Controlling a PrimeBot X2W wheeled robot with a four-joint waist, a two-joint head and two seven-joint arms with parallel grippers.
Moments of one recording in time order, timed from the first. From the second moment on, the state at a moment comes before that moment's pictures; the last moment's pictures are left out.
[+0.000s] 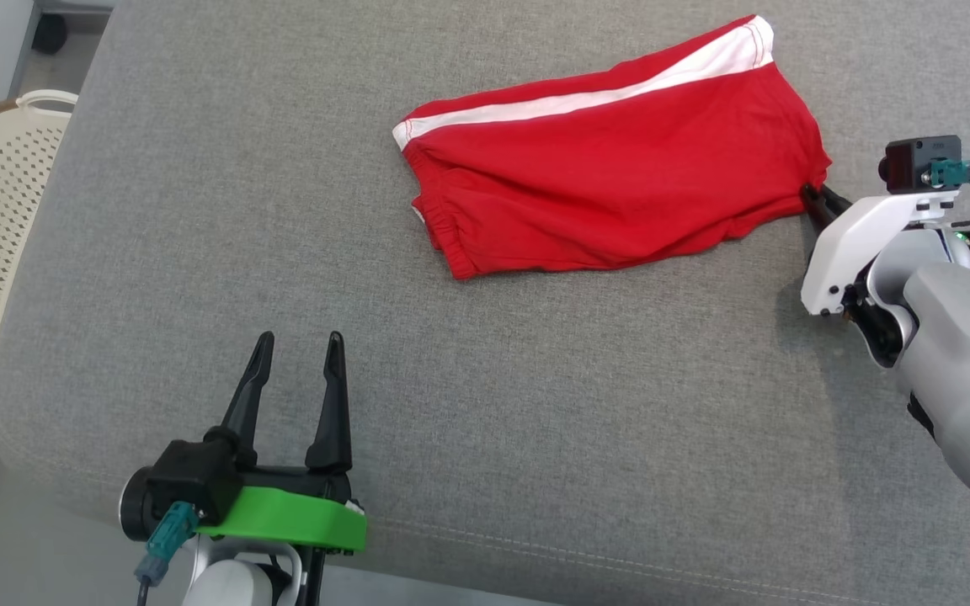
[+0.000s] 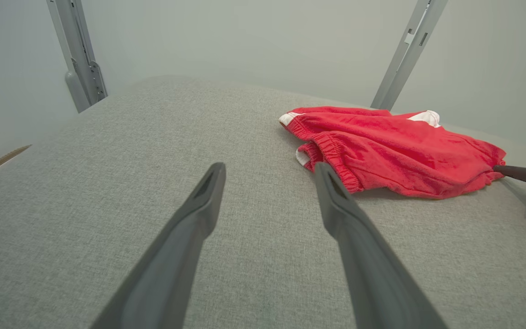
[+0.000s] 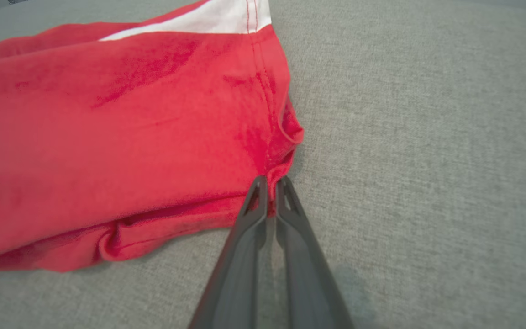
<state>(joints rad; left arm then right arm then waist) -0.09 0.05 -0.22 0.10 -0.31 -0.03 -0.26 -0.99 -0.35 0.84 1.17 0.95 0.13 -0.13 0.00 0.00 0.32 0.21</state>
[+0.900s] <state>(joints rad) -0.03 0.06 -0.19 0.18 -0.29 -0.03 -0.26 -0.70 -0.34 0.79 1.04 0.99 0.13 -0.22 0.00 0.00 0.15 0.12</state>
